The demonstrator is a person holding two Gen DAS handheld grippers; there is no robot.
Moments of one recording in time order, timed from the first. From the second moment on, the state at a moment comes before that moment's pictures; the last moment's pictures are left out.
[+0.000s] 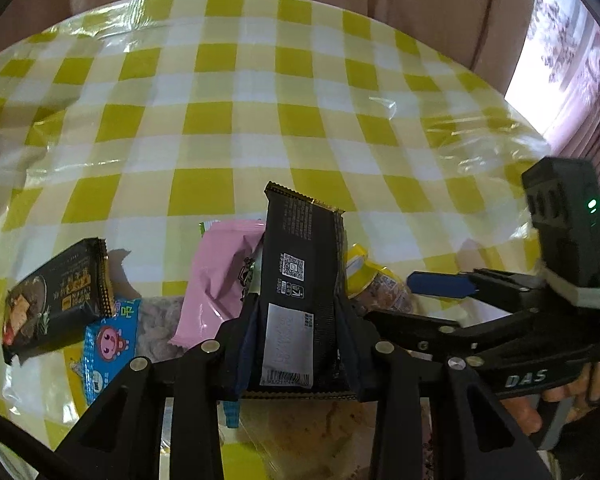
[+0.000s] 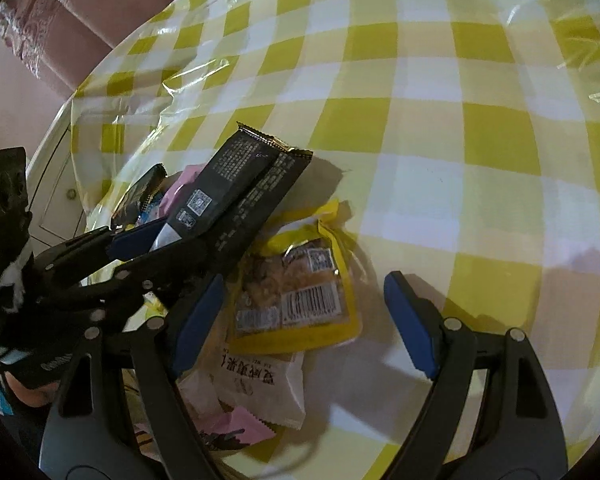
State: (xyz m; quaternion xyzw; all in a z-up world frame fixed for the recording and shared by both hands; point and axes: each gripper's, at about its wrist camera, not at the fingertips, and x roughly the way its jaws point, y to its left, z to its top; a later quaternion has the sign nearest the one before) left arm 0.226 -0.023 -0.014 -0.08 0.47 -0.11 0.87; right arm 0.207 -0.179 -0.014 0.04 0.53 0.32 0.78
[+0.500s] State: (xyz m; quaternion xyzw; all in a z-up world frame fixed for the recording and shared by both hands) left arm 0.194 -0.010 0.000 -0.04 0.45 -0.05 0.89; right arm 0.205 -0.161 -0.015 -0.03 0.52 0.32 0.79
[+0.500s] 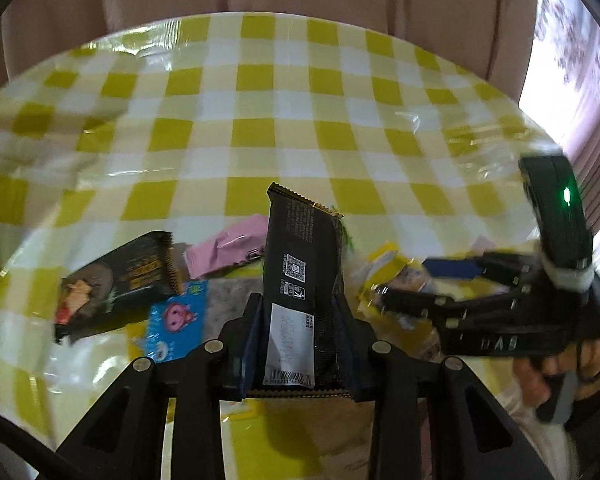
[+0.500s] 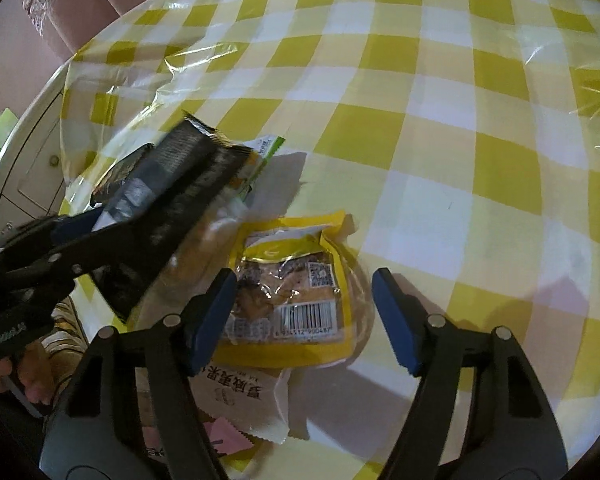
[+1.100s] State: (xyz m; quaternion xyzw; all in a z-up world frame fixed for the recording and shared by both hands) left arm 0.183 -0.021 -0.018 -0.02 0.48 -0.06 0.87; right arm 0.209 -0.158 -0.015 0.00 0.52 0.36 0.78
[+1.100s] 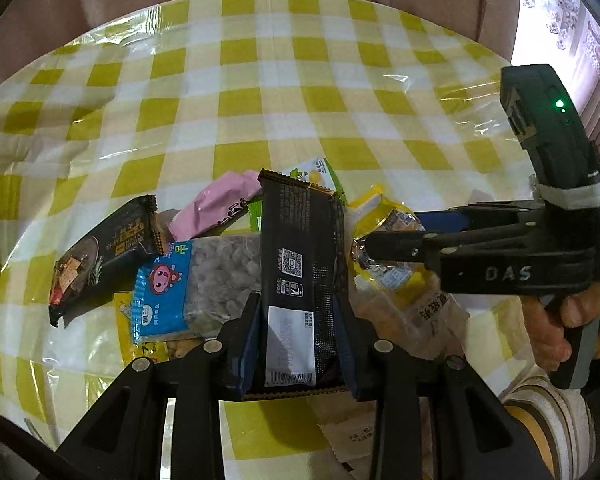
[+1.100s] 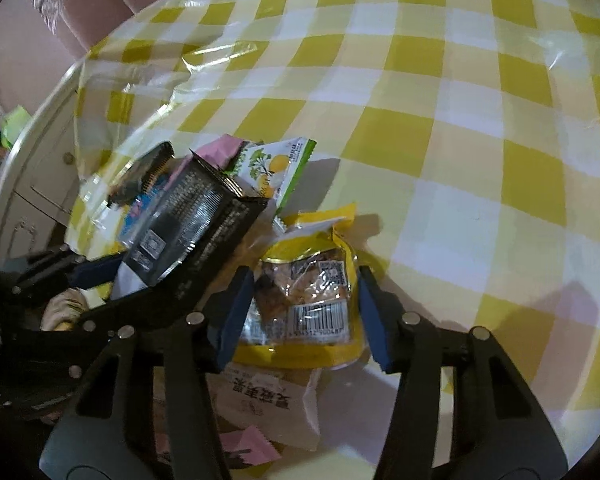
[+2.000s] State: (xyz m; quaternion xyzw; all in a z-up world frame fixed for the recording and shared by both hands) left arm 0.173 -0.002 -0.008 -0.07 0.45 -0.07 0.89; right arm 0.203 -0.180 -0.003 0.09 0.49 0.36 0.79
